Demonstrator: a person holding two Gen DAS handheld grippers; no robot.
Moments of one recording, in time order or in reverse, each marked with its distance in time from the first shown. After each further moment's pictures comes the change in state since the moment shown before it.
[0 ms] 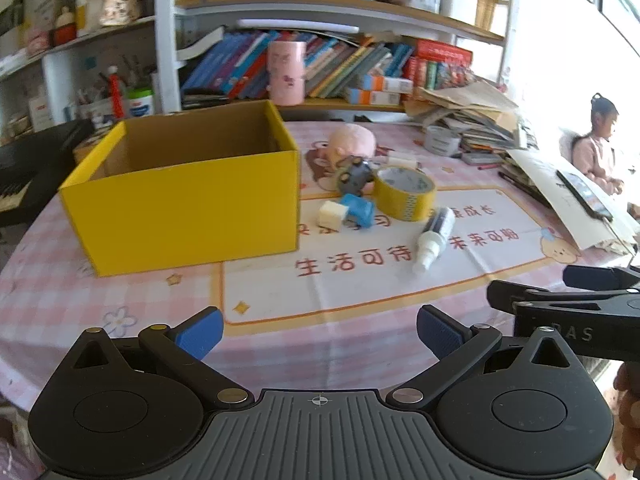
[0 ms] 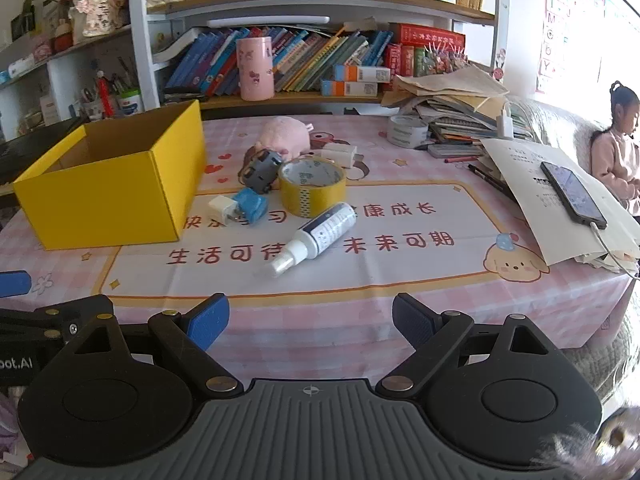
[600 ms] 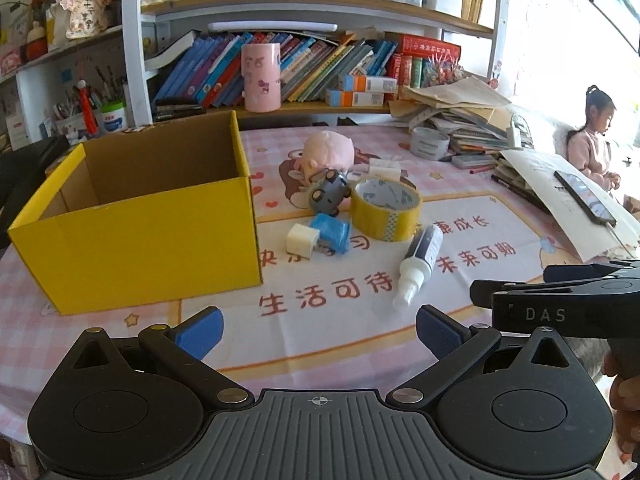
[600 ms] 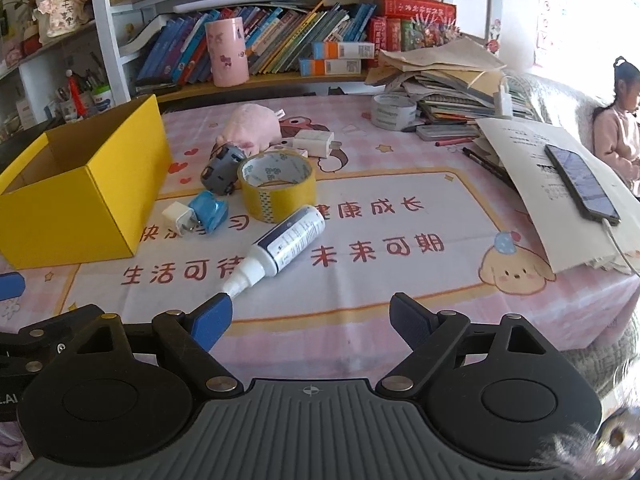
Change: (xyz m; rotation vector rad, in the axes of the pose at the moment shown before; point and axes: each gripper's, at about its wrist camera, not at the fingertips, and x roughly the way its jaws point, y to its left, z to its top) left arm 0.040 -0.027 0.029 0.028 0.000 -0.013; right arm 0.050 -0.037 0.029 0.035 0.075 0.003
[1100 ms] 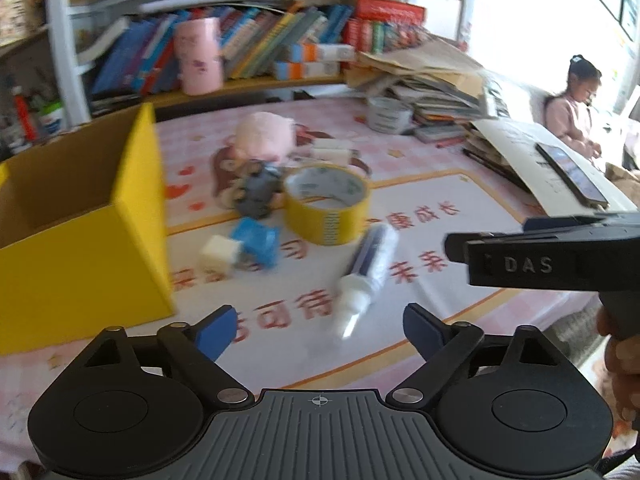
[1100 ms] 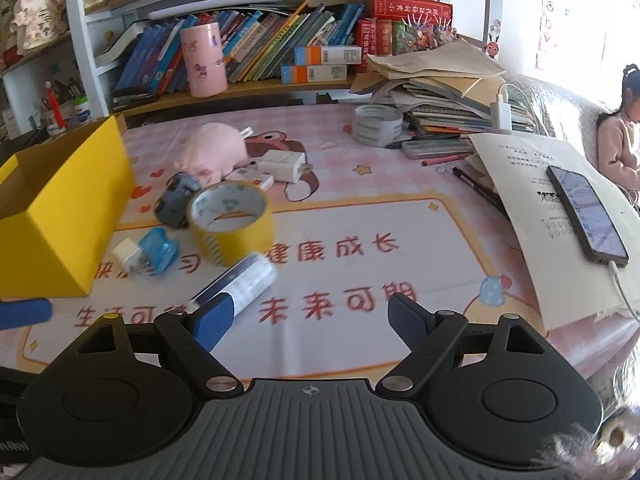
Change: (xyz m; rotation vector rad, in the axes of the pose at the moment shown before) left arm 0.062 -0.053 0.032 0.080 0.096 -0.088; right arm 0.036 -0.048 0.042 0.000 -0.003 -0.001
